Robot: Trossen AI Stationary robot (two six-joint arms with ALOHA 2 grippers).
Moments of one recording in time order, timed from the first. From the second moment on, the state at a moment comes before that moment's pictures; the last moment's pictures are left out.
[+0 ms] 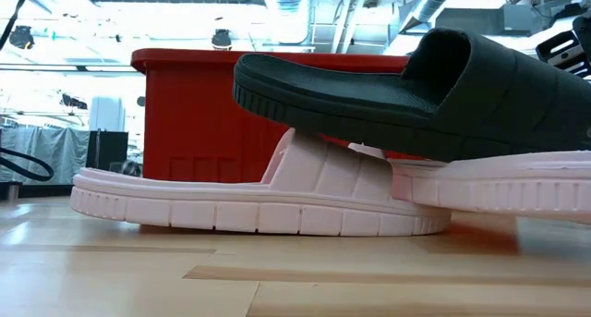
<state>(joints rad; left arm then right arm) -0.54 1.89 1.69 -0.86 -0.33 -1.64 0.74 0.01 0.00 0.04 0.13 0.23</state>
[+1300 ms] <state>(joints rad) -0.50 1.92 1.68 -0.90 -0.35 -1.41 0.74 0.01 0.00 0.04 0.13 0.23</state>
